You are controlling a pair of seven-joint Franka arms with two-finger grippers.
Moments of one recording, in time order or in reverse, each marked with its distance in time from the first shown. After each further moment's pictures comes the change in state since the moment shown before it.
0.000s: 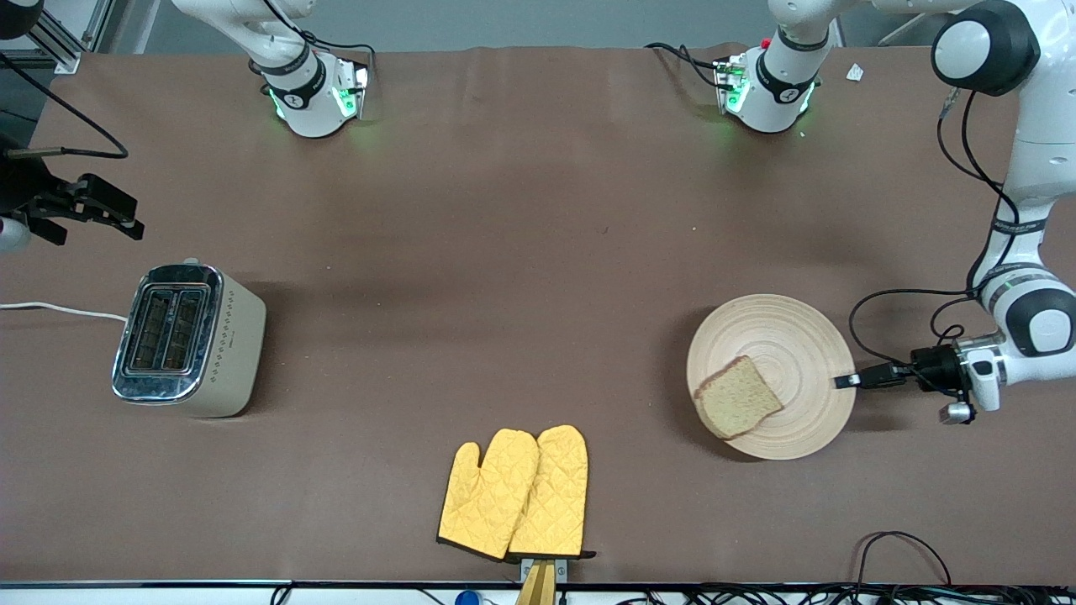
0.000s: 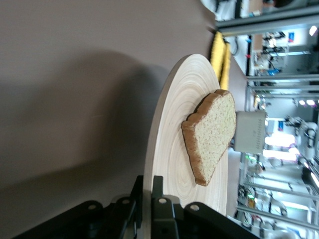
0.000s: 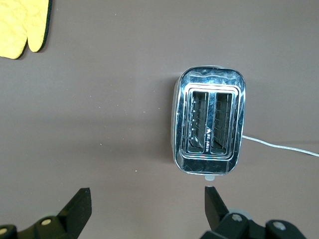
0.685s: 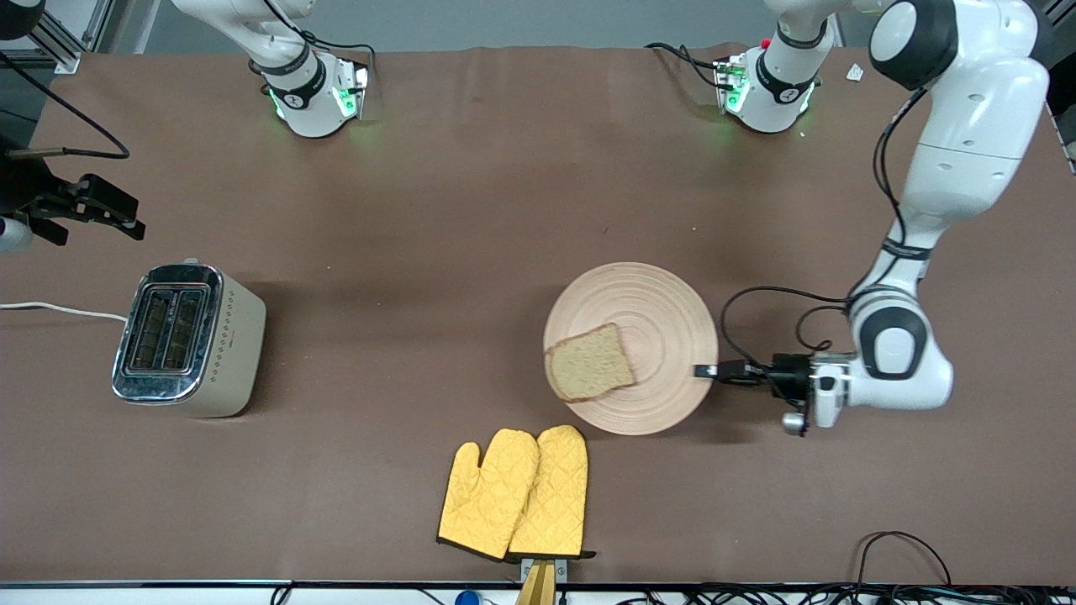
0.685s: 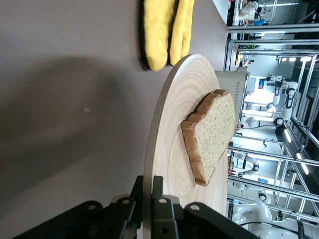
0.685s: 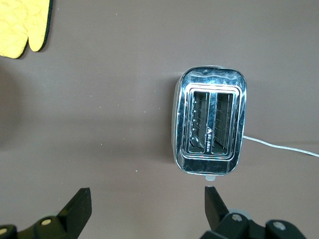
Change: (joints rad) left arm -0.308 -0.015 -0.098 -0.060 -0.112 0.111 -0.113; right arm 0.002 0.000 0.002 -0.001 0.000 0.000 0.000
